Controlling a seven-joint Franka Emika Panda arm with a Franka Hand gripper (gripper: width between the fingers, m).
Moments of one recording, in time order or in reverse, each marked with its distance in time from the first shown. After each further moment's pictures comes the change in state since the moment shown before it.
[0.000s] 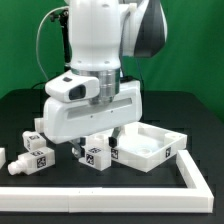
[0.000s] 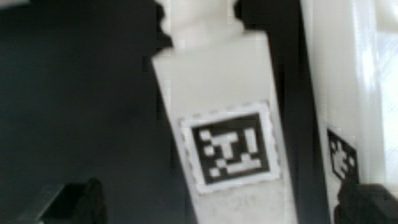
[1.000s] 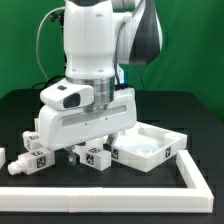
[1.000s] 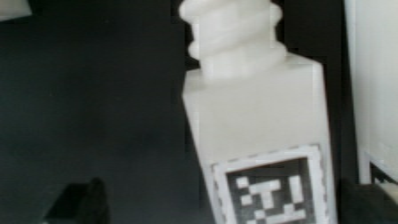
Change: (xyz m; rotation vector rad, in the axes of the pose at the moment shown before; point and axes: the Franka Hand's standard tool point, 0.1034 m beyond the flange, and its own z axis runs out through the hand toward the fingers) arm -0.011 0.011 0.010 -0.008 0.005 0.000
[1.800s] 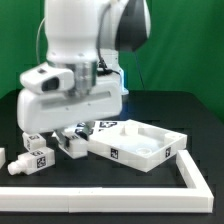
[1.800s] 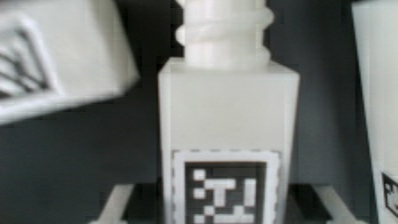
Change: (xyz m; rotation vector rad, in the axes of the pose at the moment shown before) arm -0.039 0.029 -0.040 -0.006 -0.022 0.081
